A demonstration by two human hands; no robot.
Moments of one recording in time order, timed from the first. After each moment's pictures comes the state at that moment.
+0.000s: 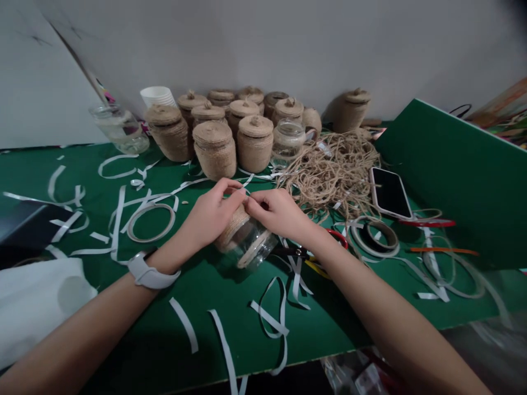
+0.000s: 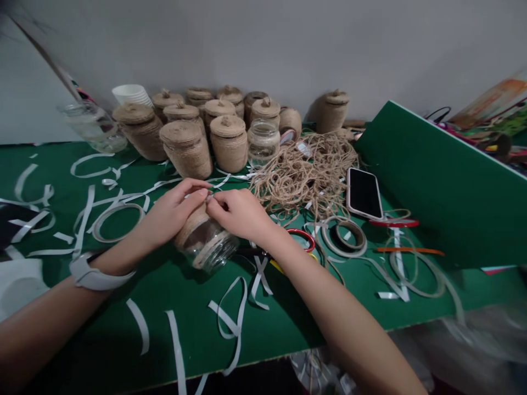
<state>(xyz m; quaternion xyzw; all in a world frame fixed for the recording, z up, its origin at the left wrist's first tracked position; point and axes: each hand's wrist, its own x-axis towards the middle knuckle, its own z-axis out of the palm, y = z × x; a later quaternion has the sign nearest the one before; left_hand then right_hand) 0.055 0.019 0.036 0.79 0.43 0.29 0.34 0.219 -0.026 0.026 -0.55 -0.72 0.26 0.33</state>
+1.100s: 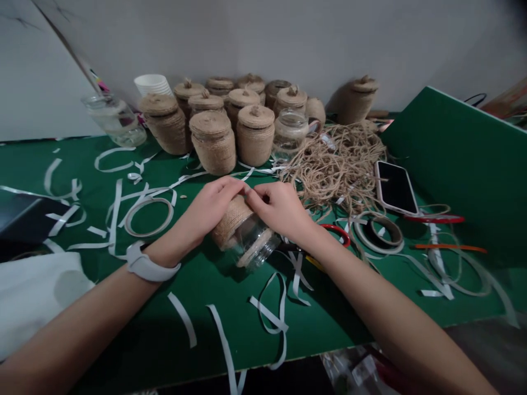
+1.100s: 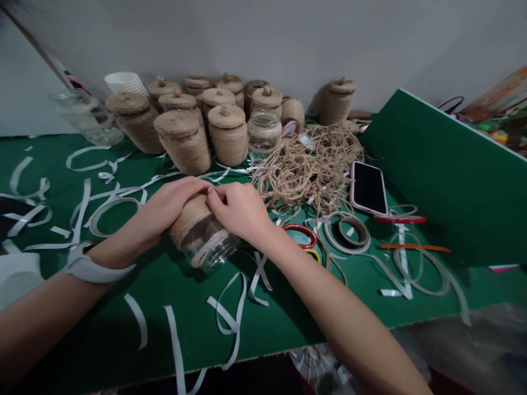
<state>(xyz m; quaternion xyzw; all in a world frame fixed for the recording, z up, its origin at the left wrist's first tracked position) 0.067 0.015 0.046 0.70 0.45 0.29 0.47 0.214 -0.030 0.024 -0.61 -0.68 0.22 0.36</state>
